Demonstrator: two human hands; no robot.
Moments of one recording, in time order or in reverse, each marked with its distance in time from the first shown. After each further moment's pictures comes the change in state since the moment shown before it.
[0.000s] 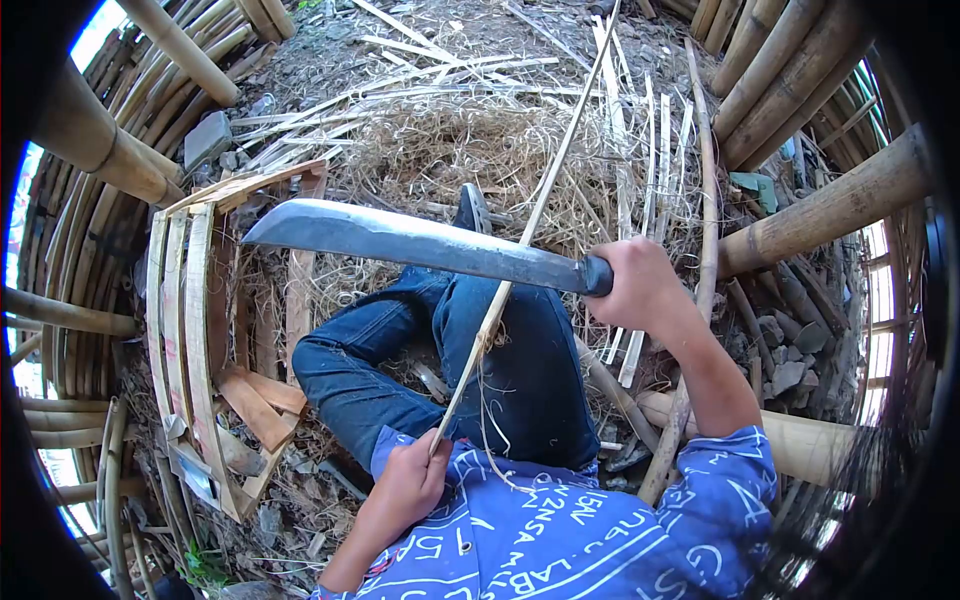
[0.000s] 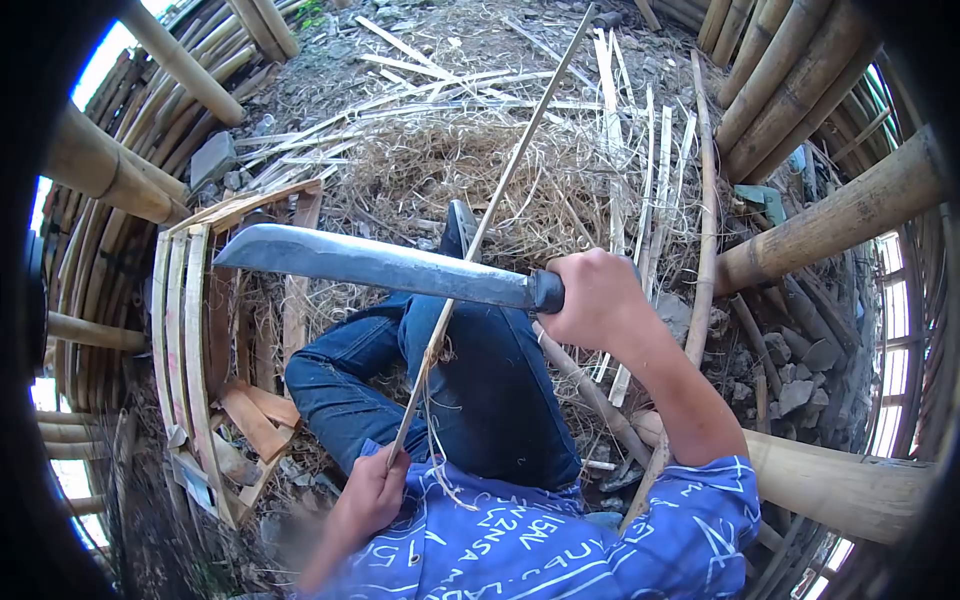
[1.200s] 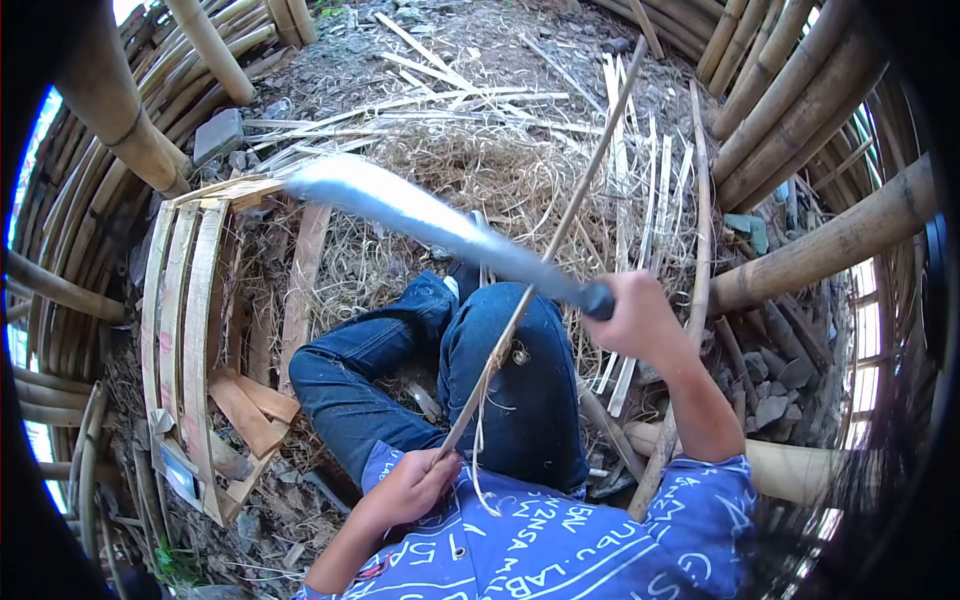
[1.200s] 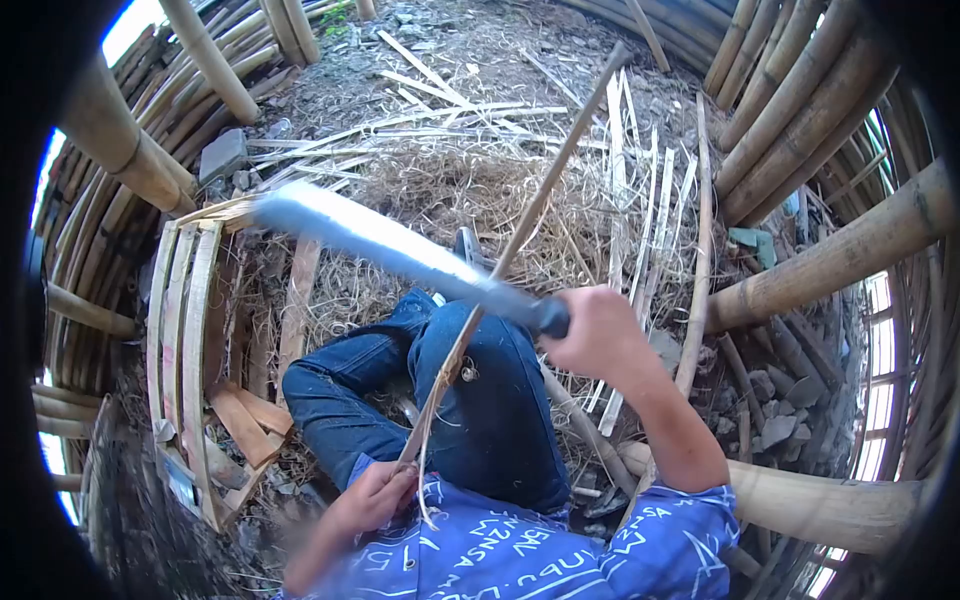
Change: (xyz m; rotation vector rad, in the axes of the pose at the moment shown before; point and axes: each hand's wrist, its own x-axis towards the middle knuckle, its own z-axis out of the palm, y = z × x) left_hand 0.012 -0.030 -0.005 -0.335 -0.259 -0.003; right_hand 0.003 -0.020 -0.011 0.131 0.019 0.111
